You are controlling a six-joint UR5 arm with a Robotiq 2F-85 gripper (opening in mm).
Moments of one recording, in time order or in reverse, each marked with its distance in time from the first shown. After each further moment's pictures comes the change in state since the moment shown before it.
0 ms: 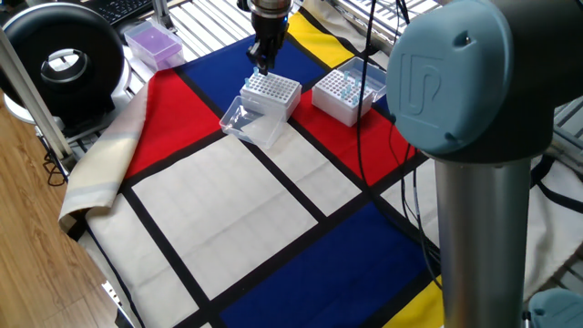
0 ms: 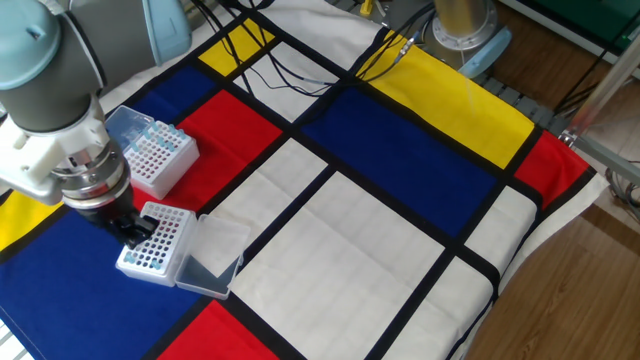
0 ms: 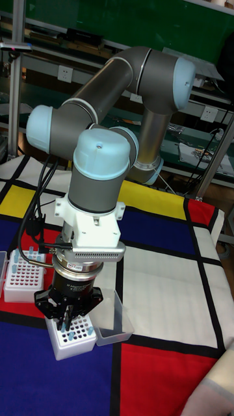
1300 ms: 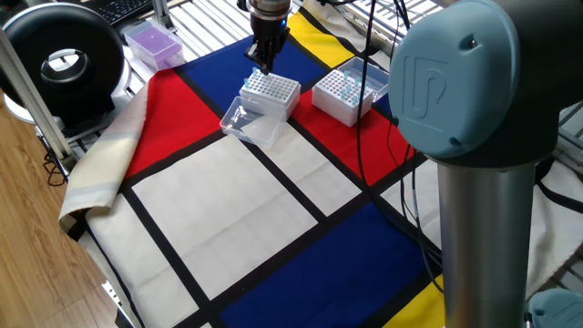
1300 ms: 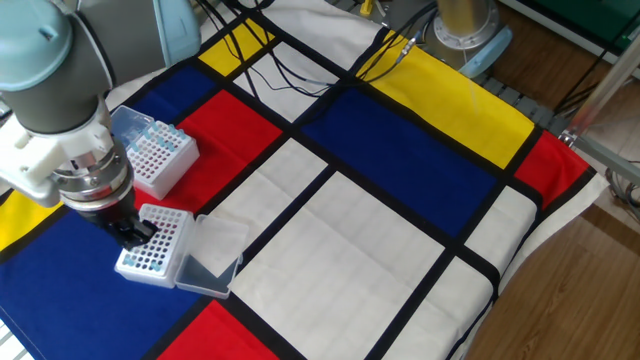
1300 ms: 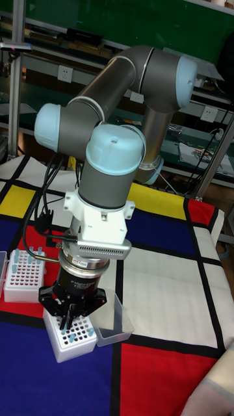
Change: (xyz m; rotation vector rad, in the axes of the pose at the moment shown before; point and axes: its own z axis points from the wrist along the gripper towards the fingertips) arm -0.006 0.003 -0.013 0.036 -0.014 0.104
